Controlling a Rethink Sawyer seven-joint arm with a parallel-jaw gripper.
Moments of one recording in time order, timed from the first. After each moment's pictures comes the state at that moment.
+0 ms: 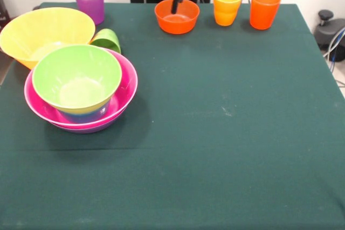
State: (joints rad) arm -0.15 -0.61 -0.19 2.25 0.36 -0.02 3.04
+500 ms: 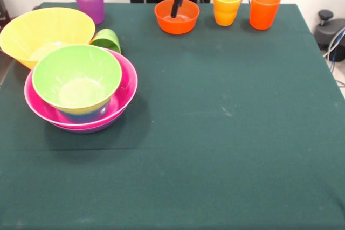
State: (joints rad) arm -0.08 -0.61 -0.22 2.21 0.36 -0.02 3.04
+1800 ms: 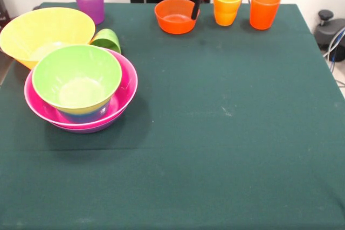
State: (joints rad) arm -0.03 -0.58 -0.17 2.24 0.36 -0.04 3.04
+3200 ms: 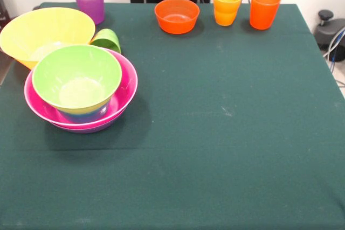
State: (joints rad) arm 0.05 -0.71 -0.06 2.40 0.36 -0.07 3.04
